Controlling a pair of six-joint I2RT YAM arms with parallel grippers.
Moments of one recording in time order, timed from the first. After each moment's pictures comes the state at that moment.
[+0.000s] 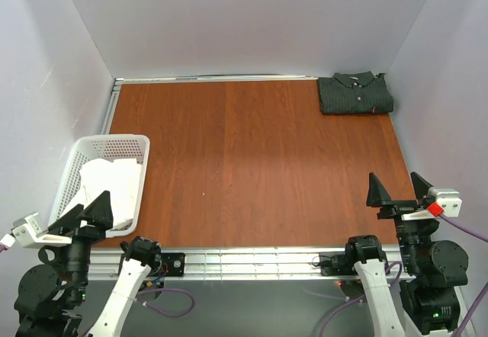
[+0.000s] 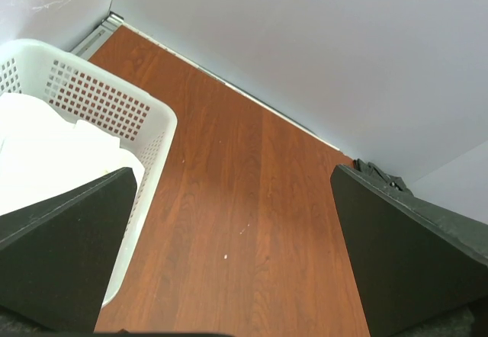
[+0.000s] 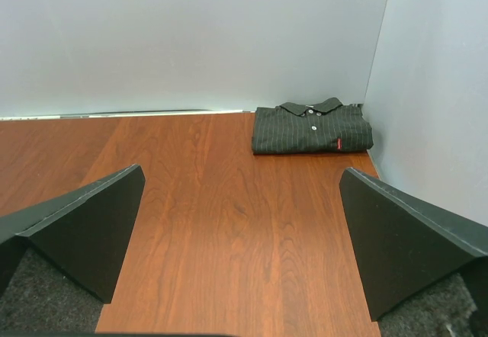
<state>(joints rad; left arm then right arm) -0.30 0.07 1.19 -1.06 -0.43 -0.52 0.15 0.01 0.88 -0.70 0.07 0.05</state>
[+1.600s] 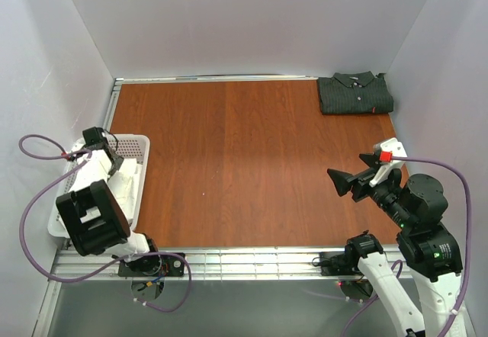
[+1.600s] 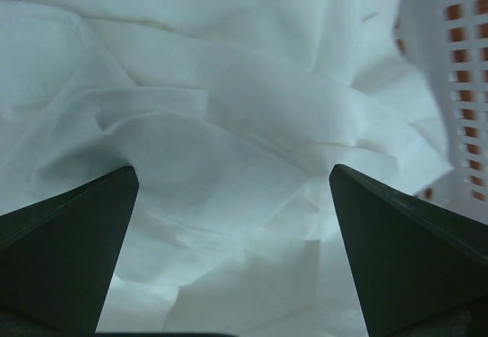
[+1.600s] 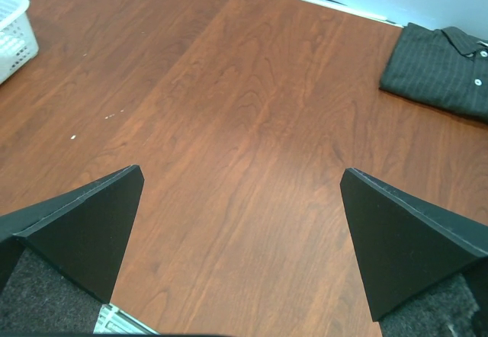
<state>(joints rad) 0.41 1.43 0.95 -0.65 -0.36 -0.66 0.26 0.38 0.95 -0.77 -0.25 -0.01</state>
